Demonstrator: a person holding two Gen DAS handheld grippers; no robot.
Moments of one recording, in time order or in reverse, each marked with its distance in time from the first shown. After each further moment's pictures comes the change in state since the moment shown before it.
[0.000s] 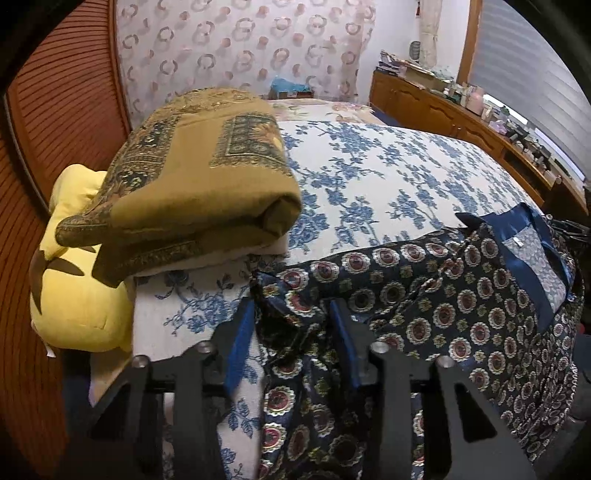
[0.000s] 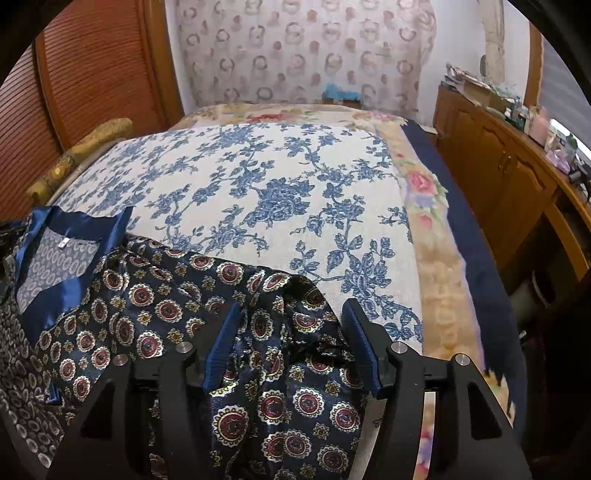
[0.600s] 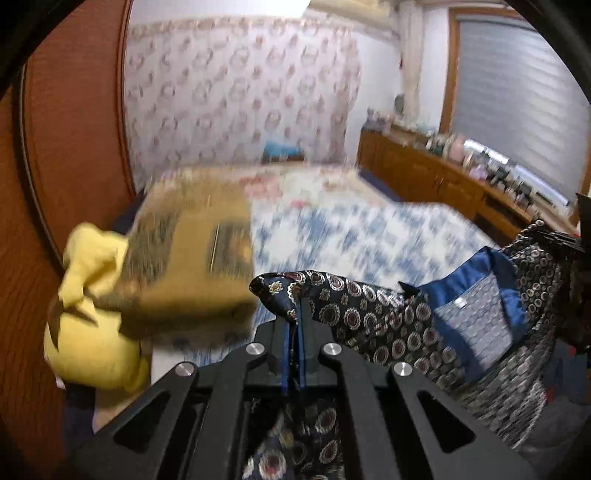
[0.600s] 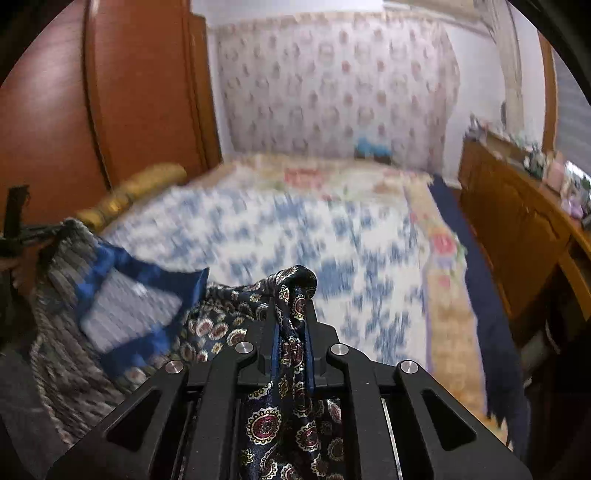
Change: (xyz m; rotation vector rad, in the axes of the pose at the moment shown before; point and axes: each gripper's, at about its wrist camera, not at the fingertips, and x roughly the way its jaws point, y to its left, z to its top) left arm -0.091 -0.036 0.029 0.017 -0.278 -0.019; right arm -0.094 0.031 0.036 -0.089 -0.262 0.107
